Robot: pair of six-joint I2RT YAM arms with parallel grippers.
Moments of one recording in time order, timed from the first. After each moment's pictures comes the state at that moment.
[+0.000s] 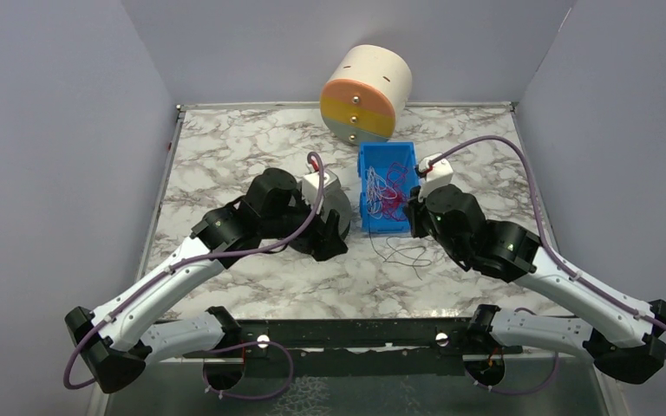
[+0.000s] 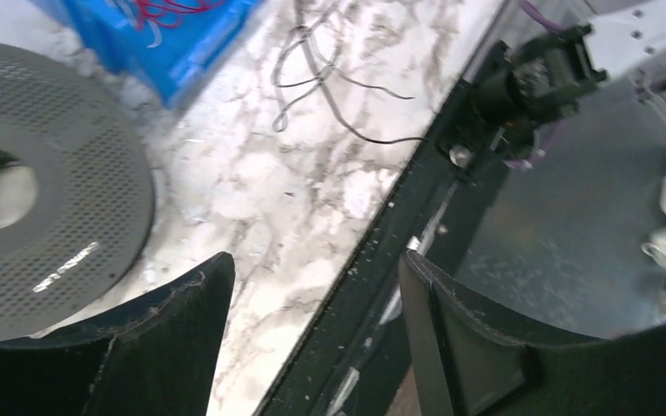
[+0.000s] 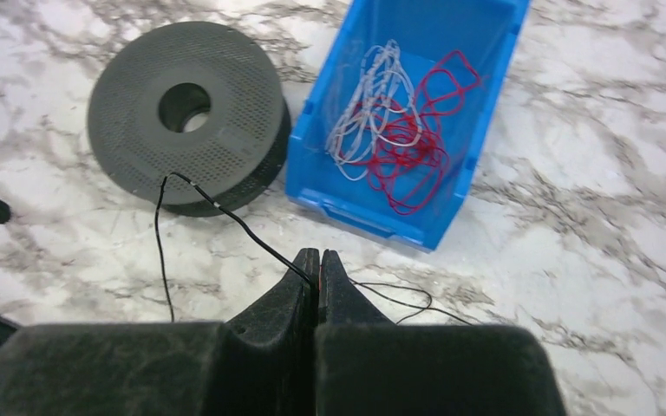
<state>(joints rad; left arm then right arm) -0.81 1.03 1.09 -0.63 0.42 -0.24 0.99 0.95 1.08 -0.64 0.51 0.30</state>
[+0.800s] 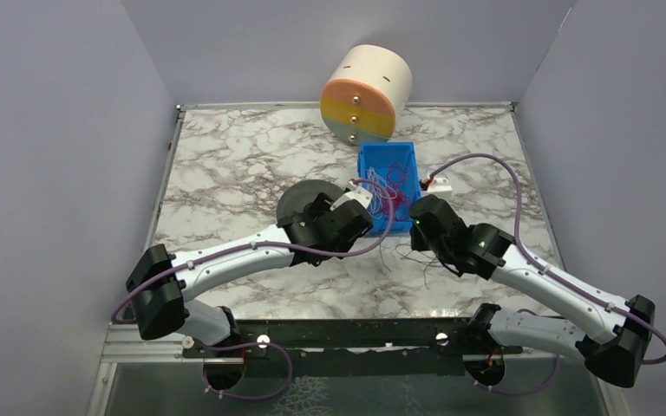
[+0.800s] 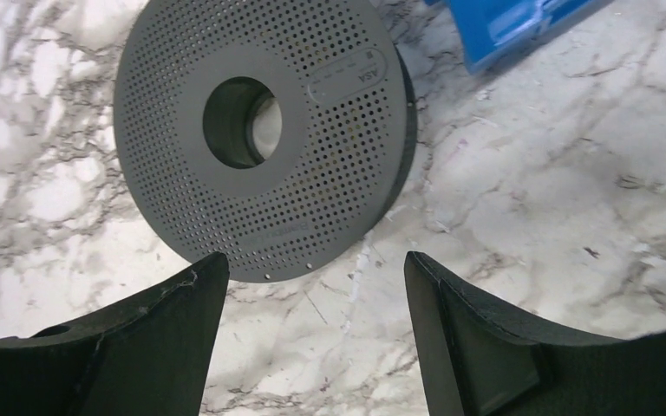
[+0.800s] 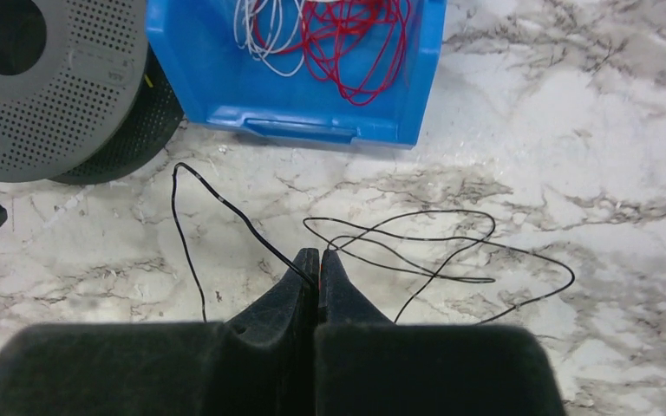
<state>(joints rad) -1.07 1.39 1.12 -0.68 -0.53 -0.26 0.88 1.01 0.91 -0.72 0.53 0.57</state>
